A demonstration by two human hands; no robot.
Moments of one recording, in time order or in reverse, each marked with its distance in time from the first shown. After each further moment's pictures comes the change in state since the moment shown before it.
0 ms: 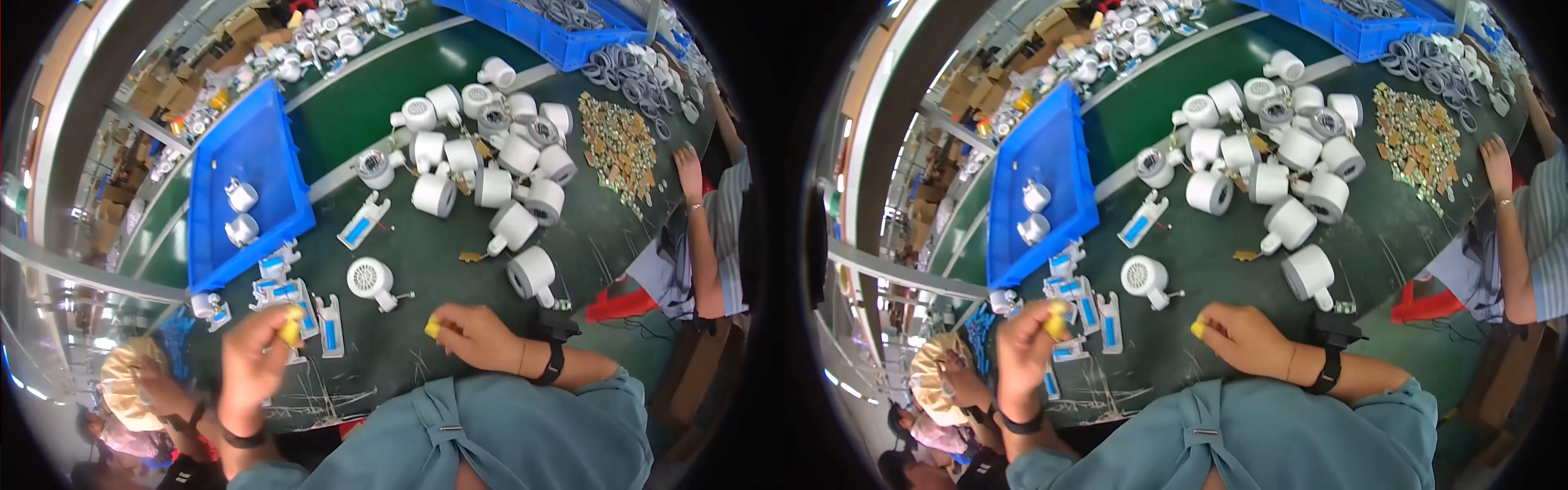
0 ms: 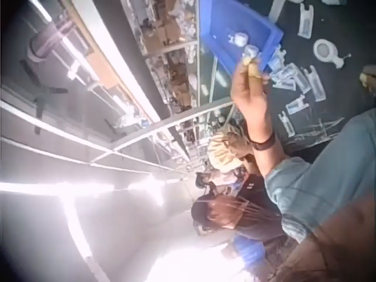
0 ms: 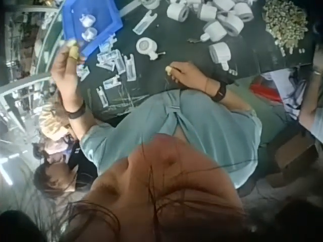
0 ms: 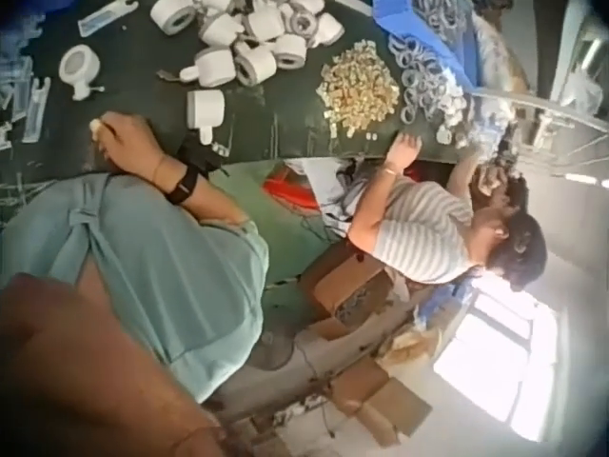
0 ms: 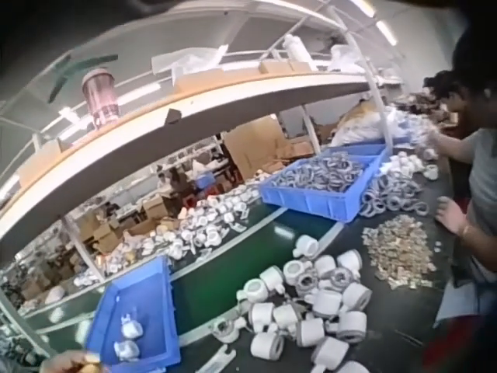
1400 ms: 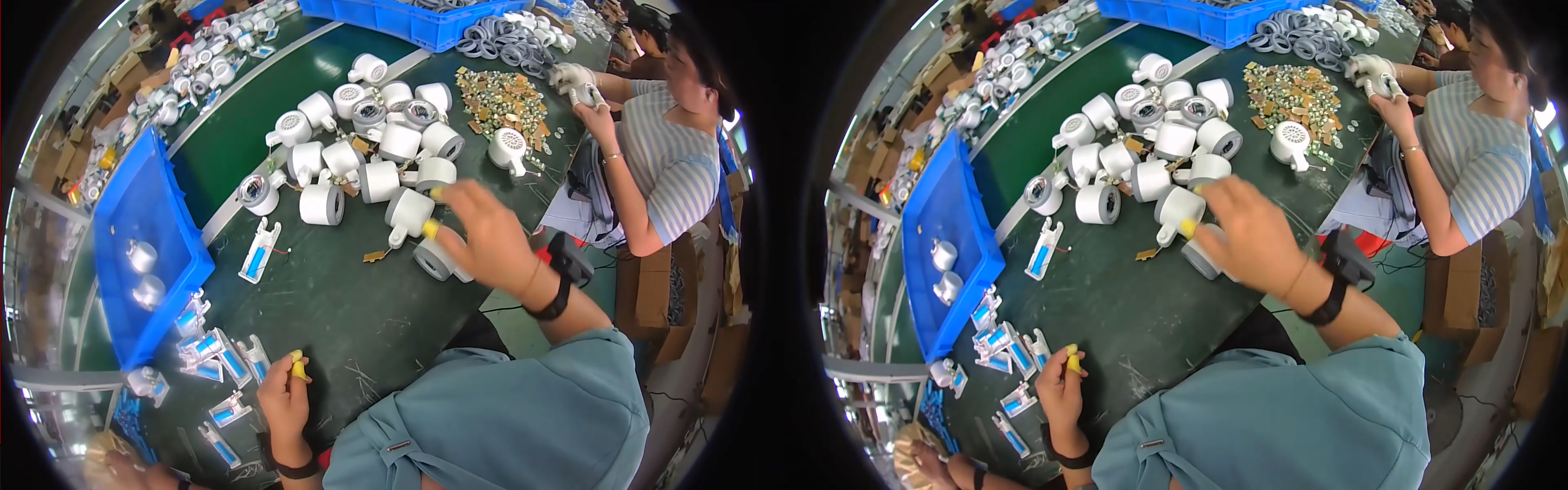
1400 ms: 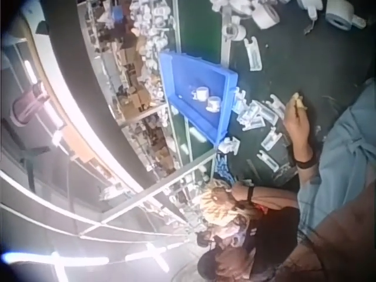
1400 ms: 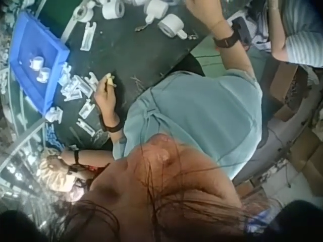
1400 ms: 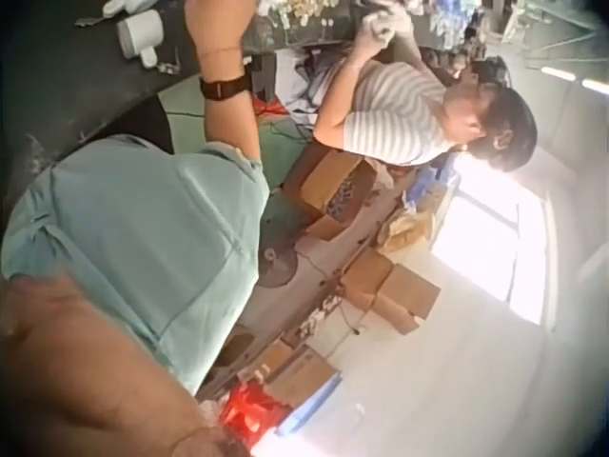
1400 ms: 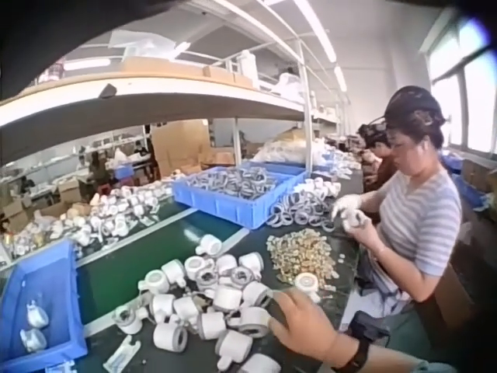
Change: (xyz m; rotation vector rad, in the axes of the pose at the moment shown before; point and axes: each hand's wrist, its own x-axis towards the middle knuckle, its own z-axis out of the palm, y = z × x) left_hand -0.038 -0.088 0.127 -0.213 -0.001 -0.042; right_hand -0.036 -0.032 -0.105 -1.067 0.705 -0.137
